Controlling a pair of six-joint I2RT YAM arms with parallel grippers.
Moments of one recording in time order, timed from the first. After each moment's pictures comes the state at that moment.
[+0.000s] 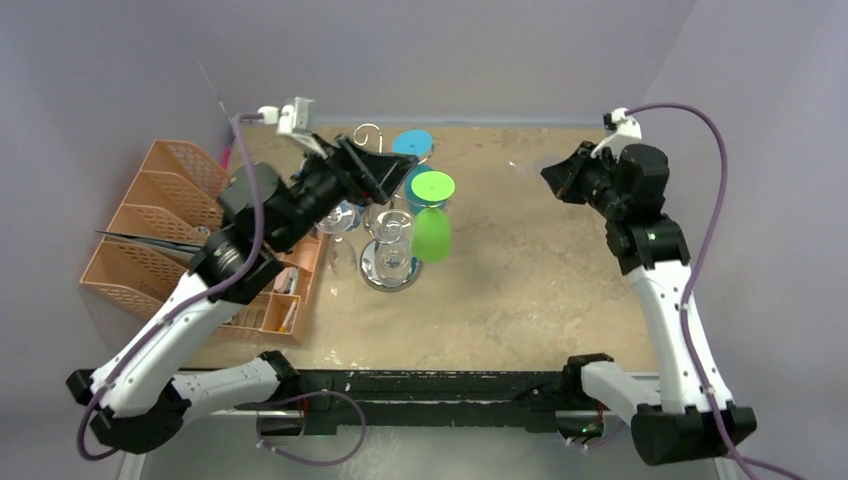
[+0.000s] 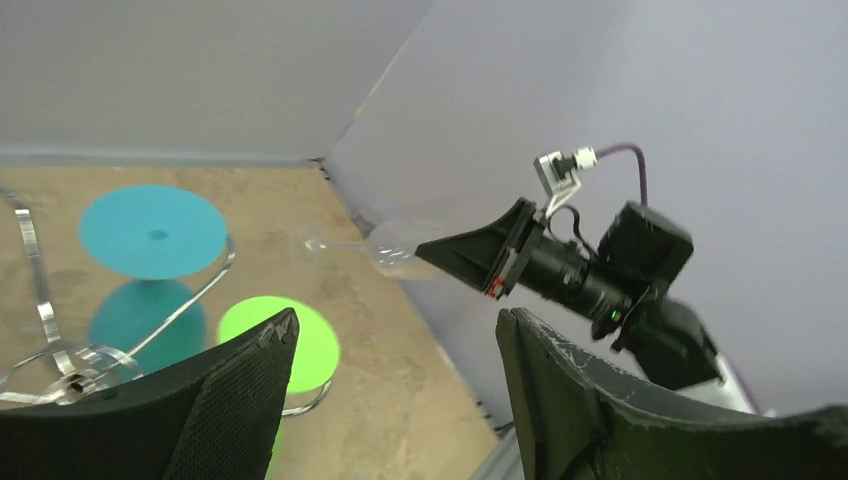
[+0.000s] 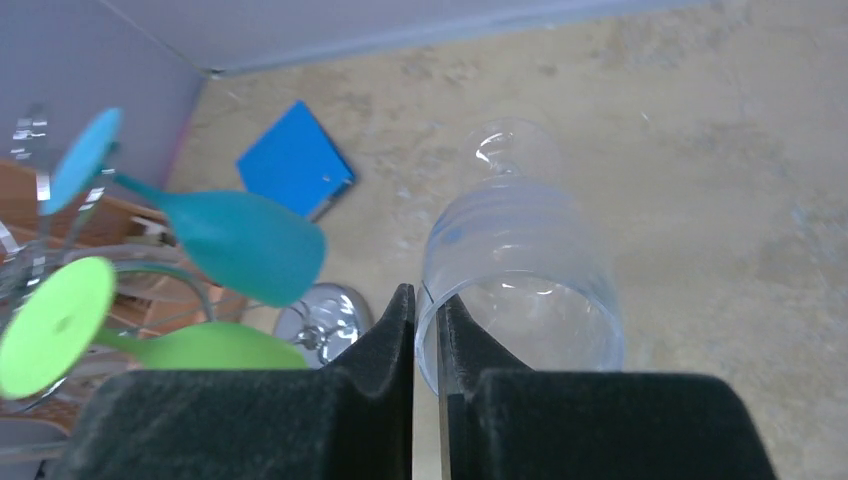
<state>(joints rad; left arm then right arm) -0.78 0.98 1.35 -0.23 -0.07 -0.61 0.10 1.07 1.24 -0.53 -0.23 0.37</state>
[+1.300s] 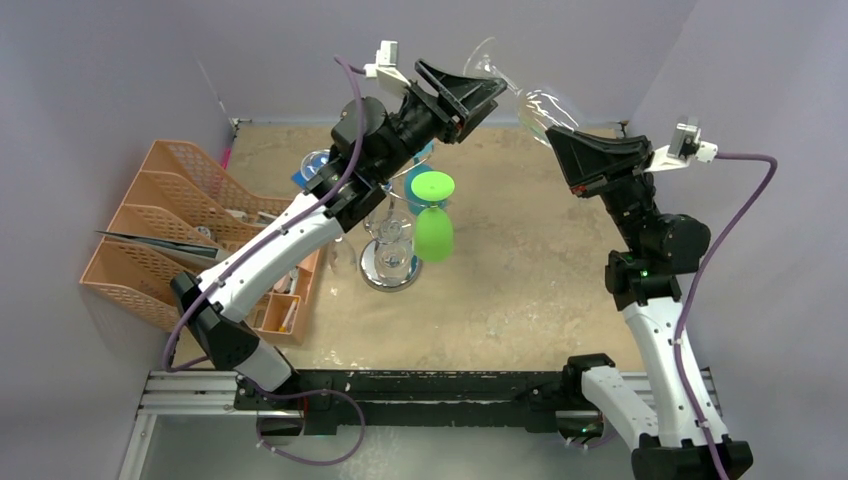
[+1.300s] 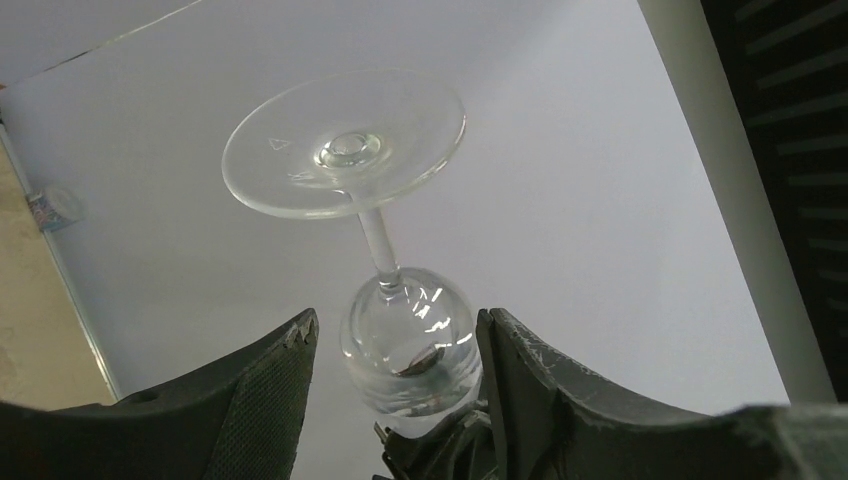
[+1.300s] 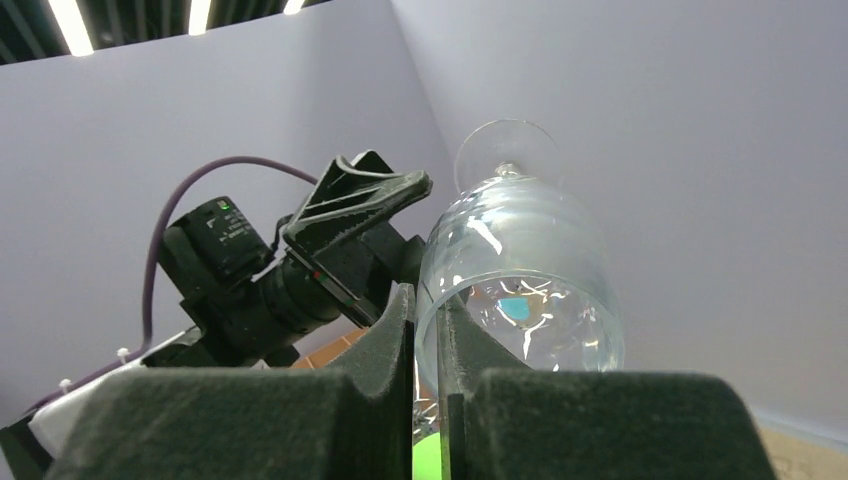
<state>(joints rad) -0.80 1.56 1.72 0.12 0.01 -1.27 0.10 0.84 0.95 0.61 -0.50 0.86</state>
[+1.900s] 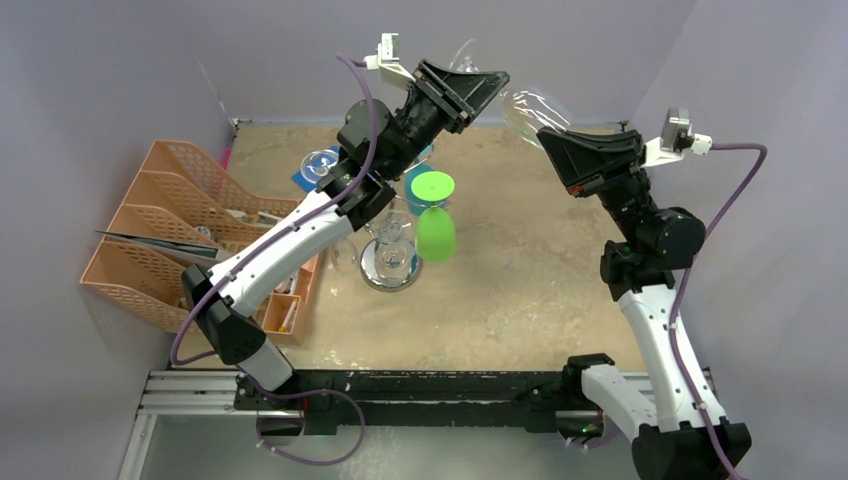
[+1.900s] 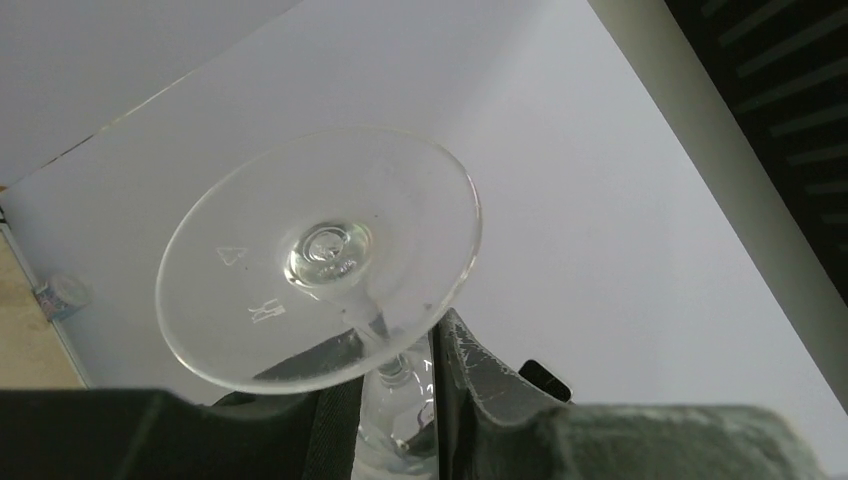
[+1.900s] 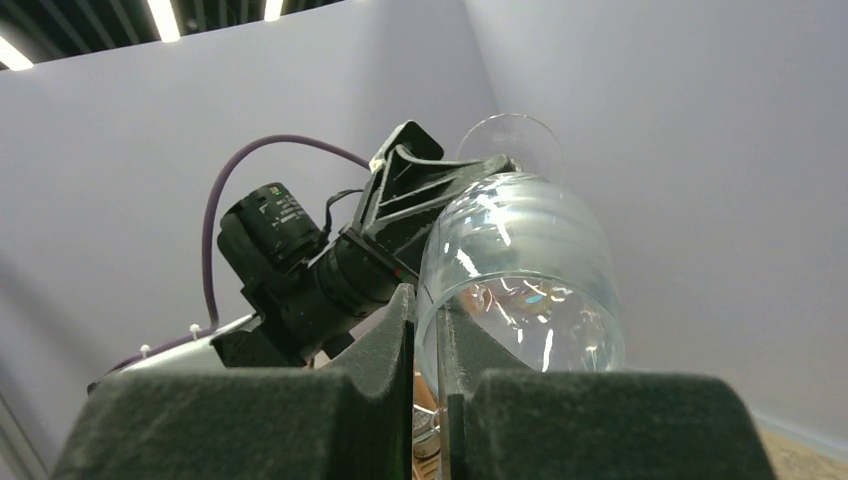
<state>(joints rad) -0.82 1.60 1.73 0.26 -0.05 -1.14 0.10 0.91 0.95 0.77 -0.60 0.99</state>
